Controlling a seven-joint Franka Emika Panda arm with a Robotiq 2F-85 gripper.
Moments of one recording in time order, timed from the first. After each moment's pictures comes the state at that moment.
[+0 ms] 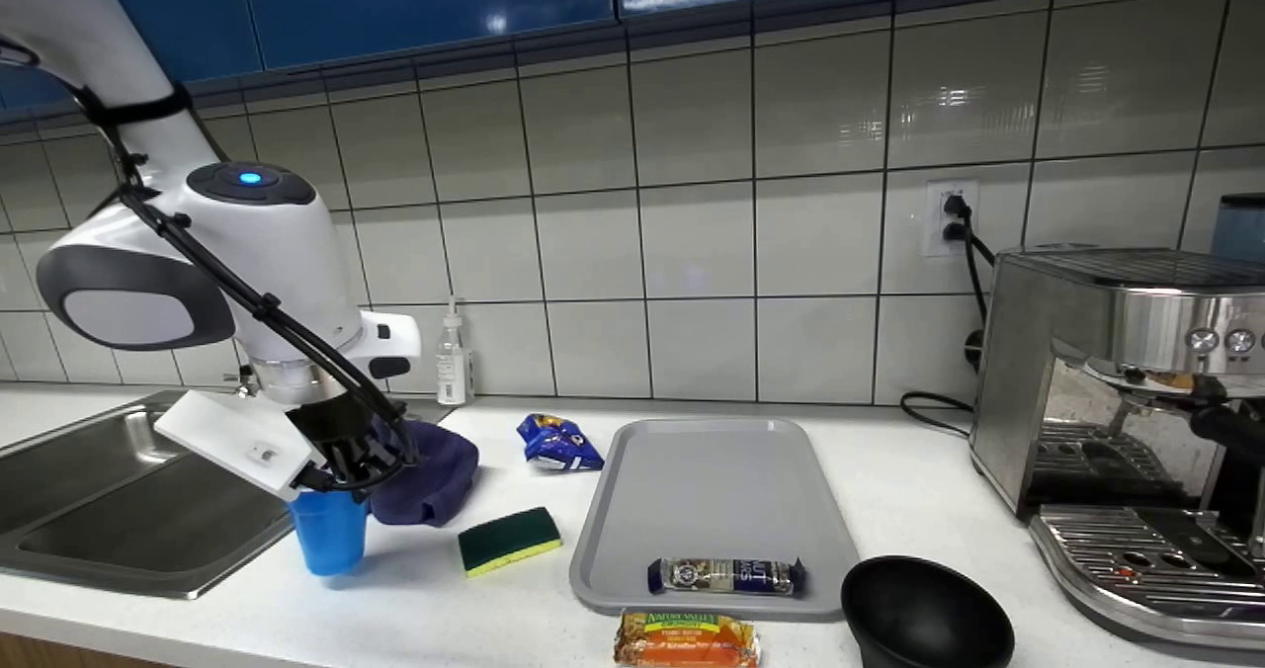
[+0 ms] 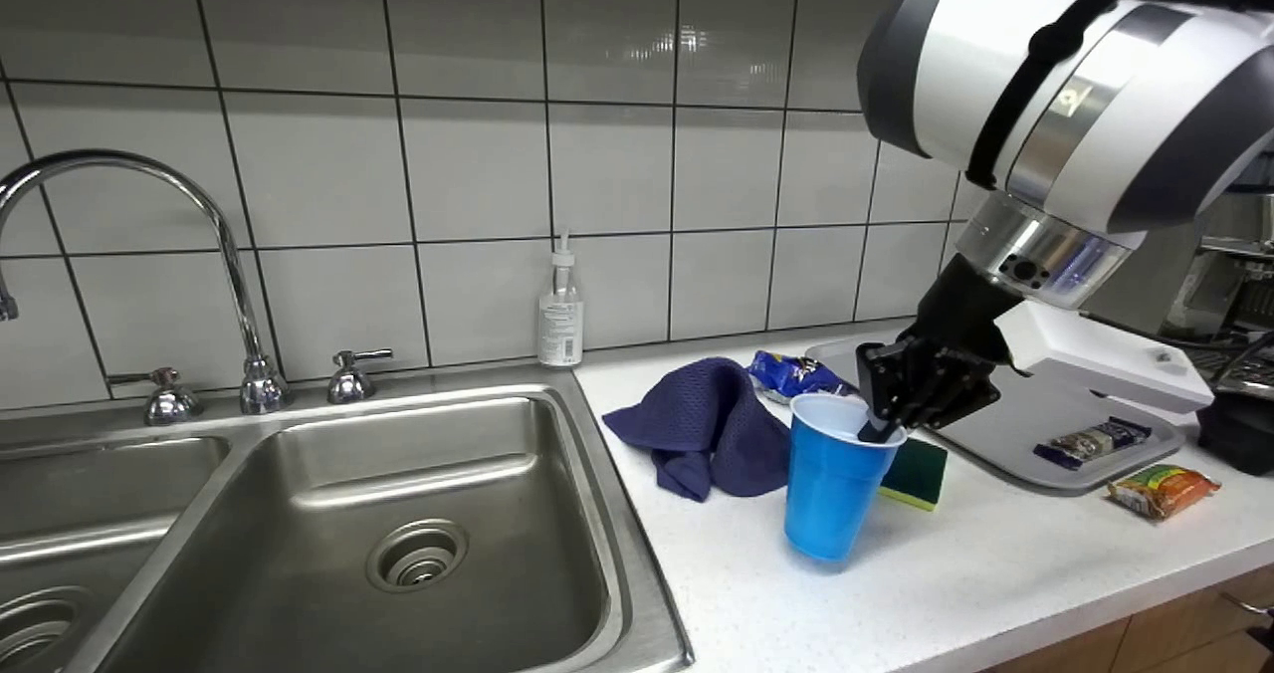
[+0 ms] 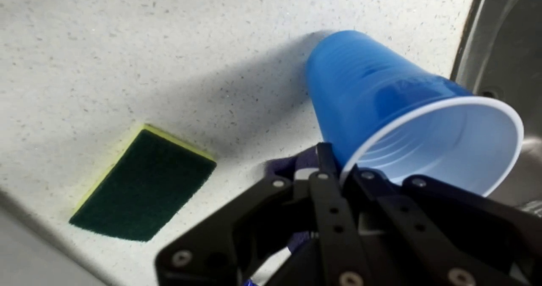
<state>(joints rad) 0.32 -0.03 0.00 -2.77 1.50 3.03 -1.05</state>
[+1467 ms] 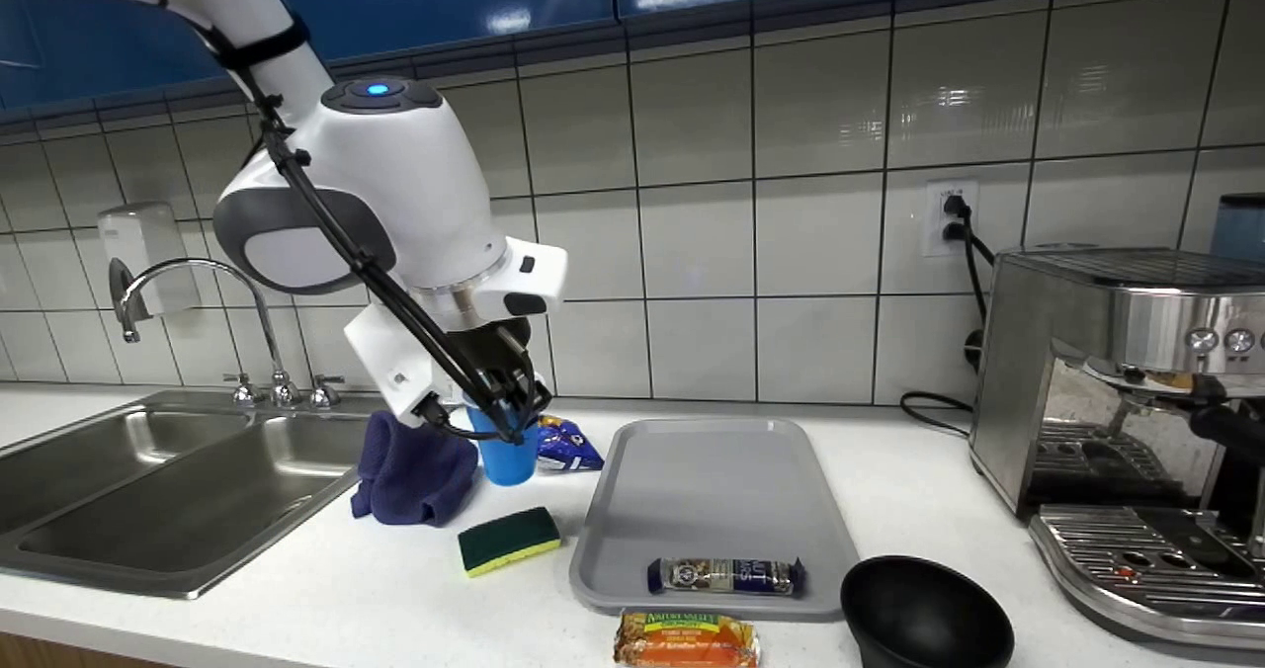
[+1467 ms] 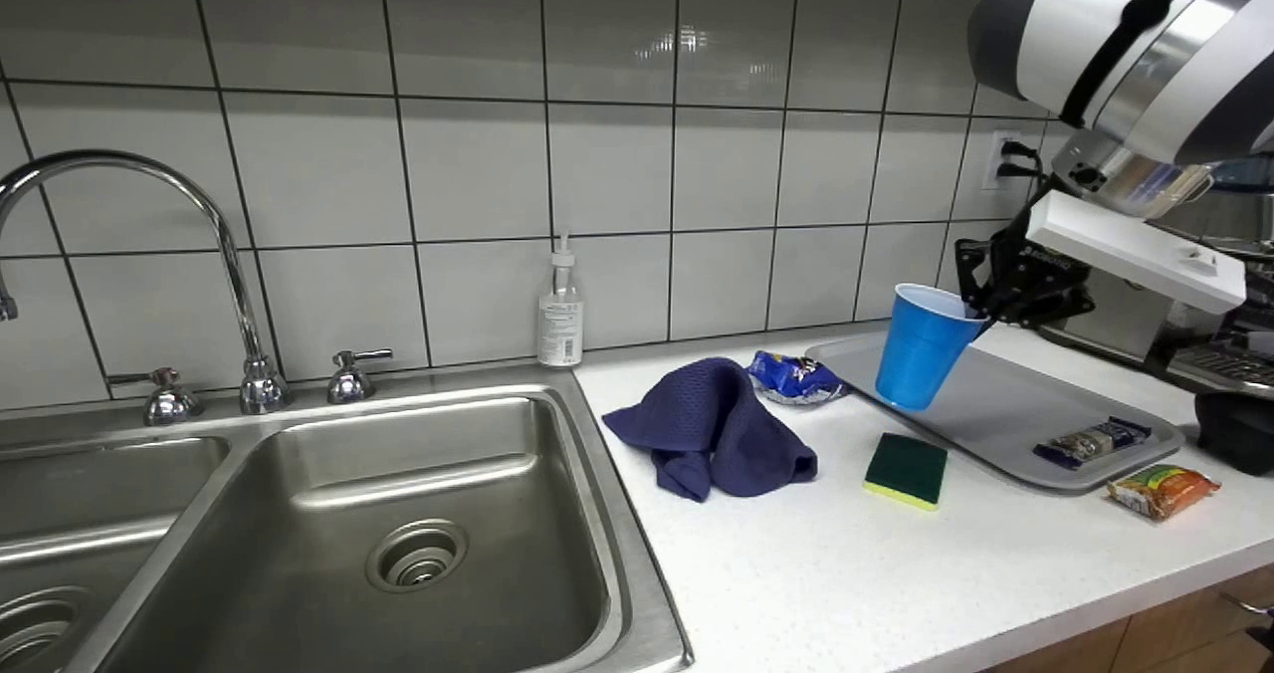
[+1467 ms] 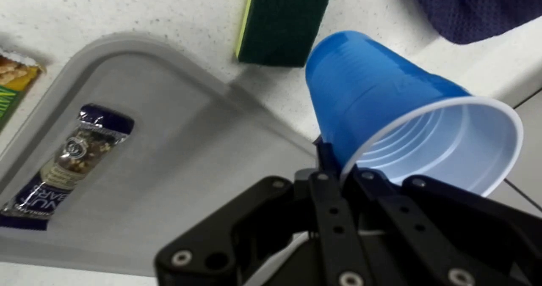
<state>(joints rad) 0.15 -0.08 -0.21 -2.71 1.18 3.10 -0.61</state>
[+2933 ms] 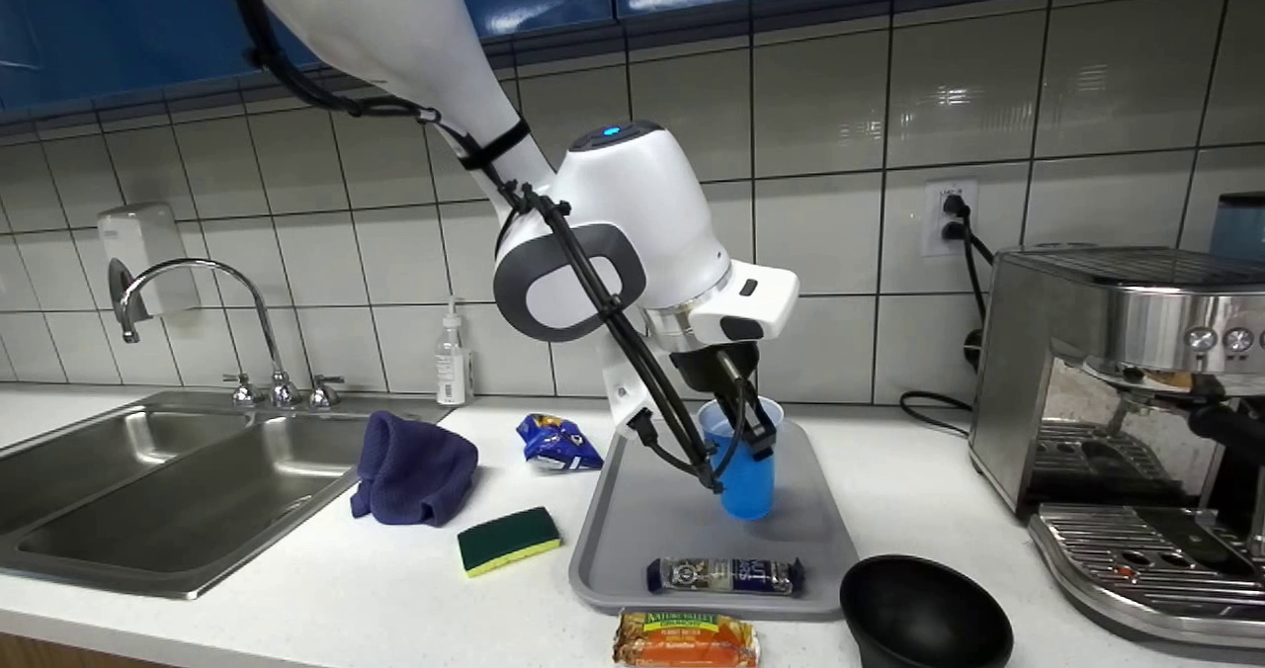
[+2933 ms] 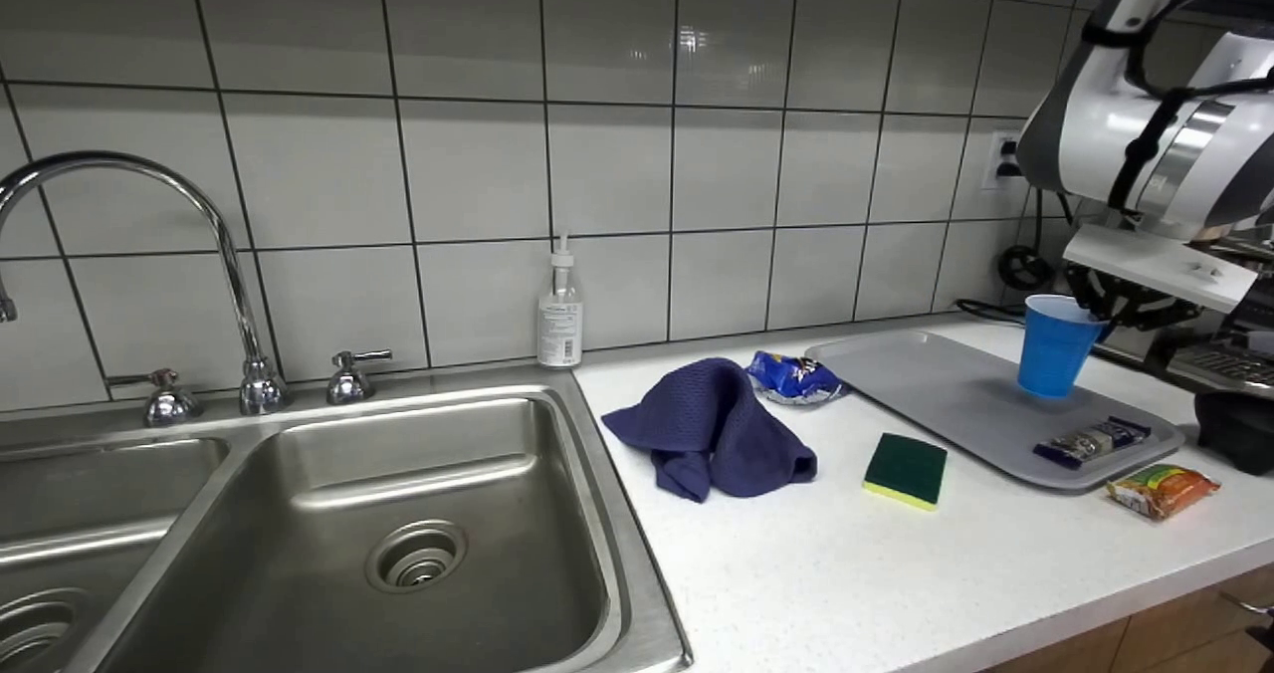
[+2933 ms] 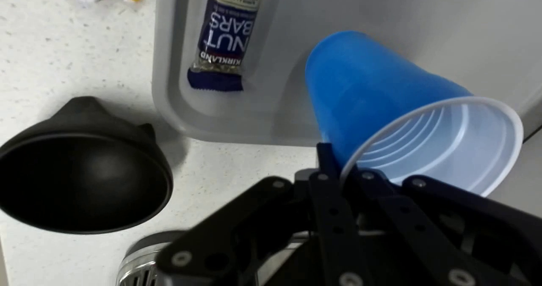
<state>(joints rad) 0.05 0.35 -0.52 -2.36 0.86 3.11 -0.11</state>
